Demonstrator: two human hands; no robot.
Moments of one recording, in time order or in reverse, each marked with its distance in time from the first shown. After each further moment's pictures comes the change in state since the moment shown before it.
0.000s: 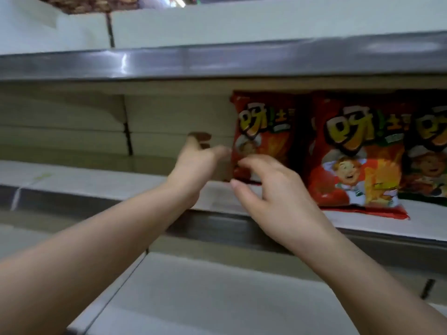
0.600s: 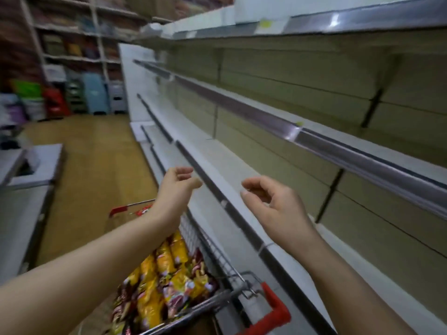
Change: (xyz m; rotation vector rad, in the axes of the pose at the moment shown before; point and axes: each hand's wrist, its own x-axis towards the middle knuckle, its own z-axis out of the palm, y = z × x) left_hand -0.192 -0.104 -0.358 0.074 0.888 -0.290; right_hand -0.046 -0.235 0.209 0.761 -0.606 -0.270
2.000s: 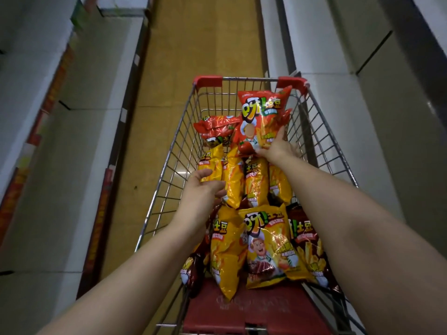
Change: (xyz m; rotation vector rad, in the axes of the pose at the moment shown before) left_hand 0.185 -0.322 -0.146 -0.081 0.407 -0.731; right_hand 0.232 0.344 0.548 -0.502 -0.730 0.517
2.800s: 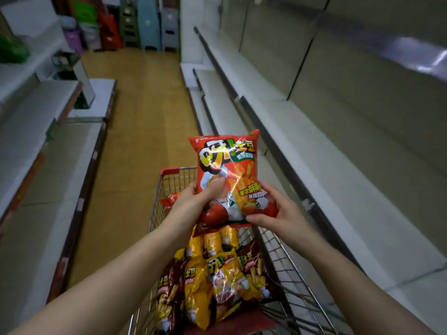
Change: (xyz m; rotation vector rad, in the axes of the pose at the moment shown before) left_hand -0.144 0.119 -0.008 -0.084 -0.575 0.328; right_hand -0.346 0.024 -0.199 0.822 0.041 -0.506
